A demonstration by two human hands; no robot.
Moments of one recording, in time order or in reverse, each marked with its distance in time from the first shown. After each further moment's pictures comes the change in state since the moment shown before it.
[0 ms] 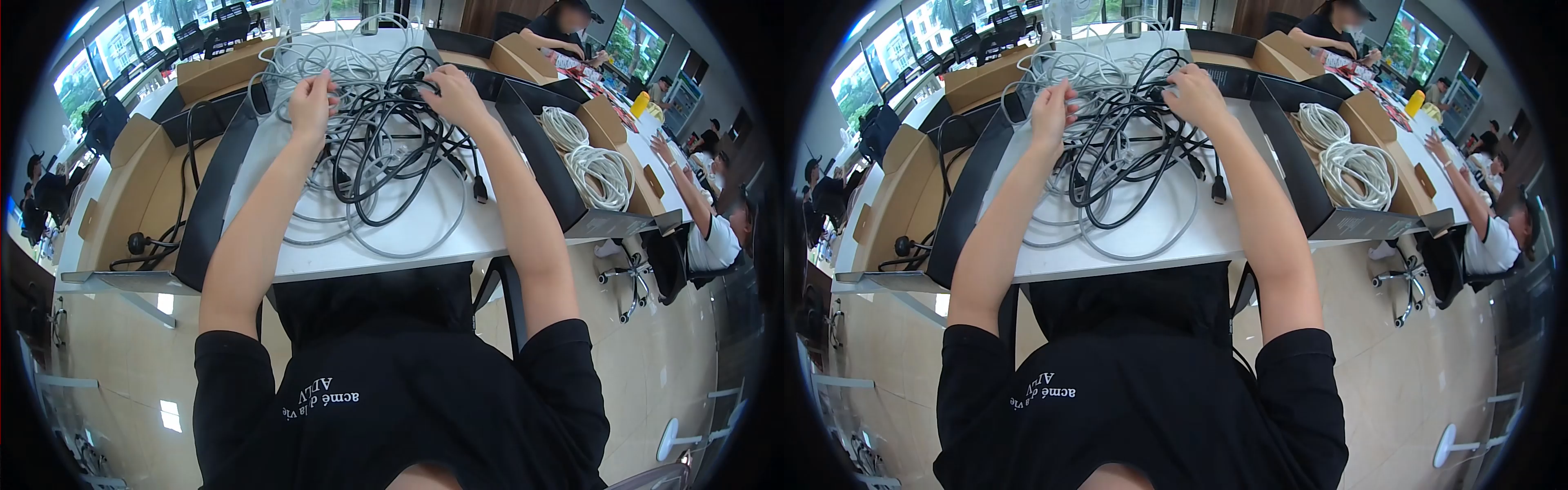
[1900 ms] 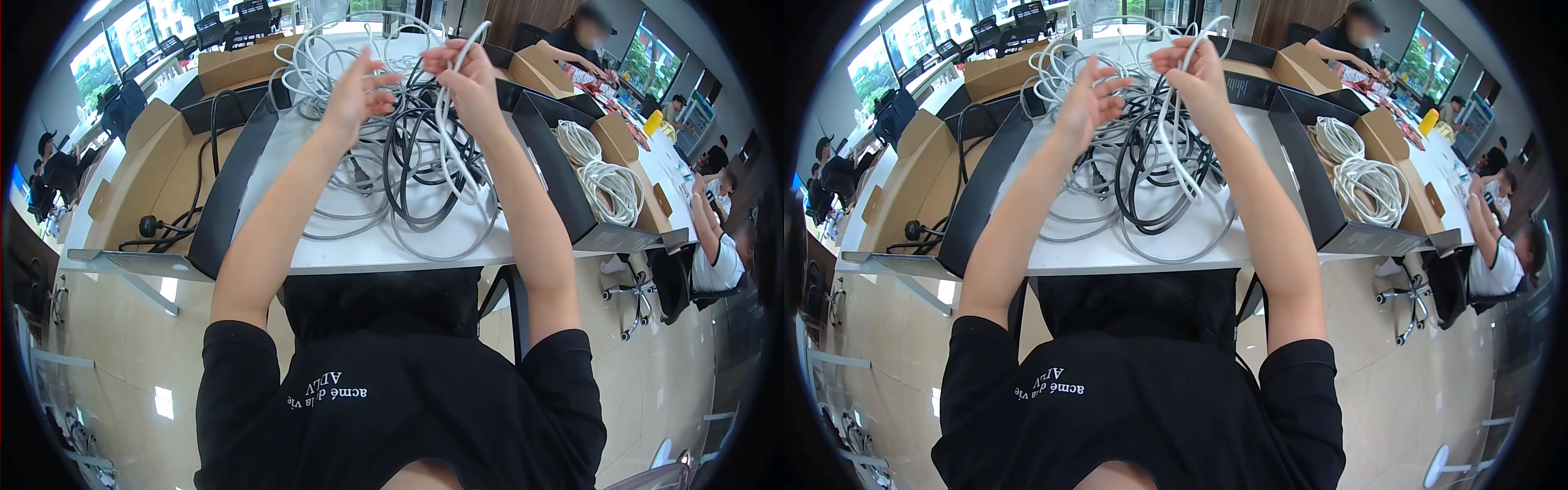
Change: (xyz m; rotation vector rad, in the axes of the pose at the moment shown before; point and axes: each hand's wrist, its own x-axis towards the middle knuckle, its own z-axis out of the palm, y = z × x) left_hand -0.028 0.044 0.020 -0.236 -0.276 -0.105; right_hand 0.019 -0.074 -0.037 1.459 0.188 0.038
